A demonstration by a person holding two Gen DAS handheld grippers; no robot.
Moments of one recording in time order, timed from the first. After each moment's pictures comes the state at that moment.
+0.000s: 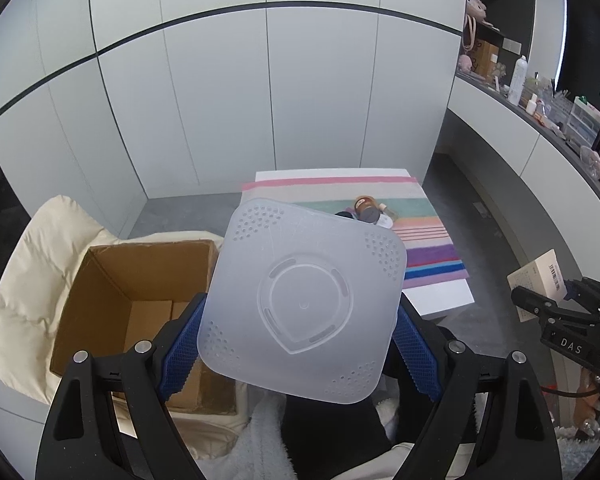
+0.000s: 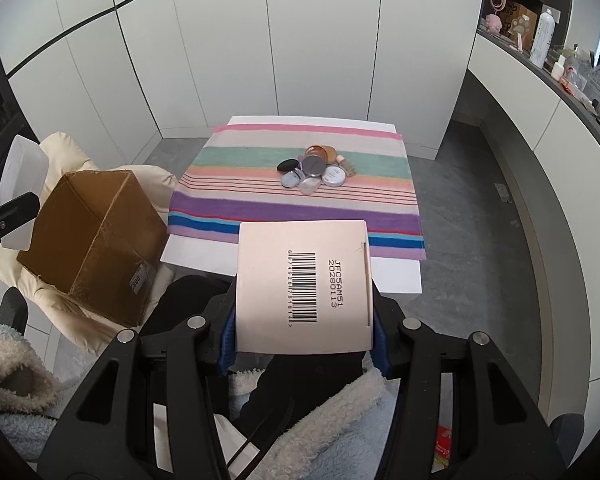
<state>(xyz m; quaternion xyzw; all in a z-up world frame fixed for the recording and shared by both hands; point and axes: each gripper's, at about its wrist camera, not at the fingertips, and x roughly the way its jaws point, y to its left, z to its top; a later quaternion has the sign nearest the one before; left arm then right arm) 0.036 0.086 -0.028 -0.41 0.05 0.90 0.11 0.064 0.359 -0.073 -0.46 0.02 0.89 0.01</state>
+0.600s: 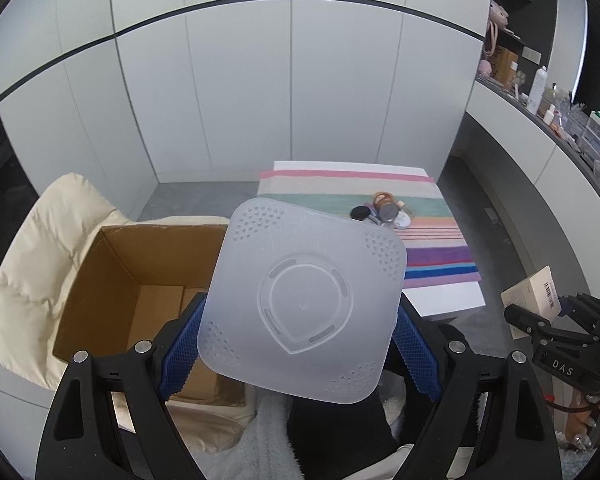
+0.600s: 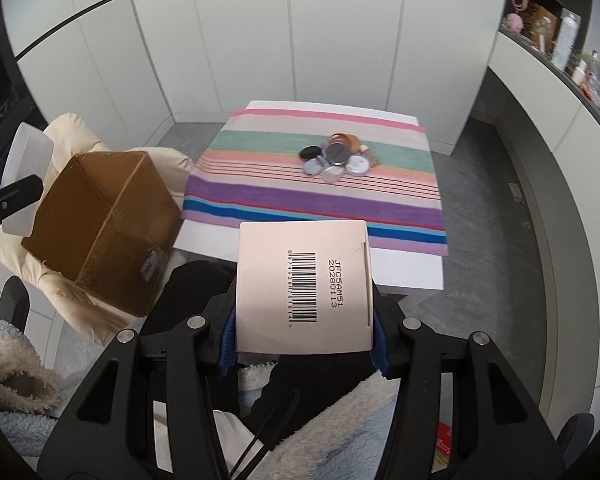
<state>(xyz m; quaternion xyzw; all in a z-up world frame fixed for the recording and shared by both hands) 0.029 0.051 -0.040 -0.43 0.03 0.90 0.08 0.052 0.324 -0.088 -0.48 0.01 0.88 -0.02</state>
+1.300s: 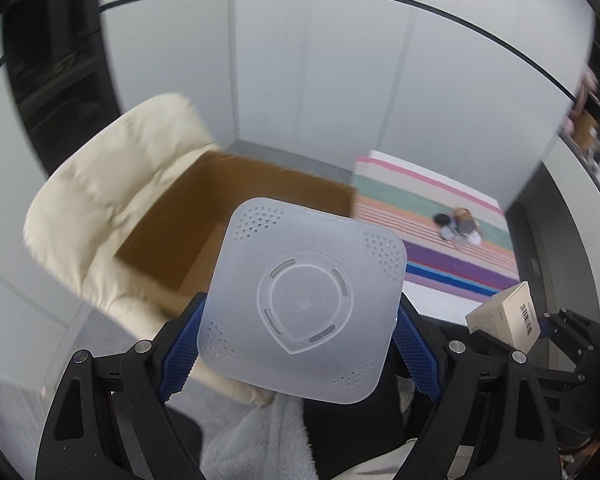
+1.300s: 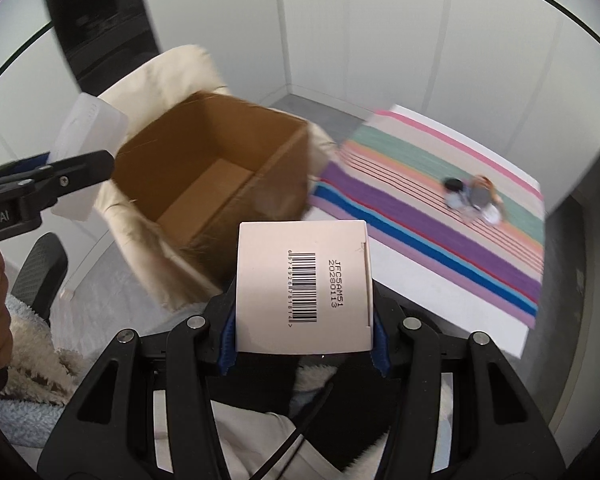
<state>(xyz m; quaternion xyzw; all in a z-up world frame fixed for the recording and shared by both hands) 0.083 -0.086 -0.071 -0.44 -0.08 0.89 -0.07 0.048 0.154 -0.106 -0.47 -0.09 0.85 -0.22</state>
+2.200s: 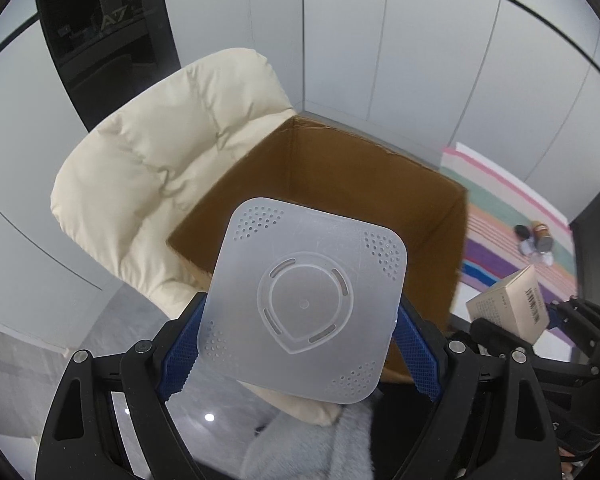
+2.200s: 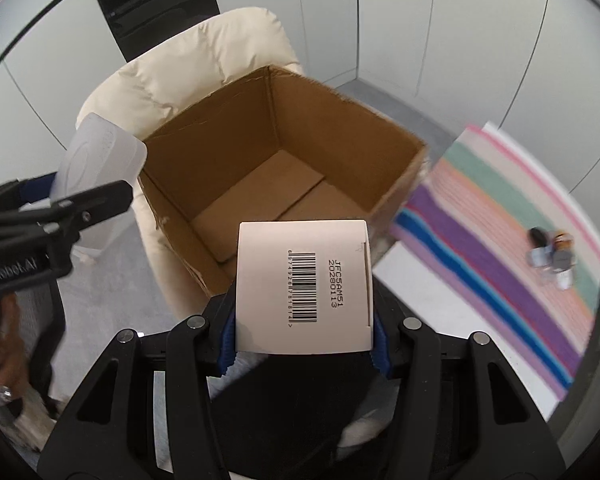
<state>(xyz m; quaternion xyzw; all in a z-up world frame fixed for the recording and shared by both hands) 0.029 -0.165 -0.123 -0.49 -0.08 0.85 -0.17 -0.026 0.029 -0.152 -0.51 -0.12 0.79 -0.32</state>
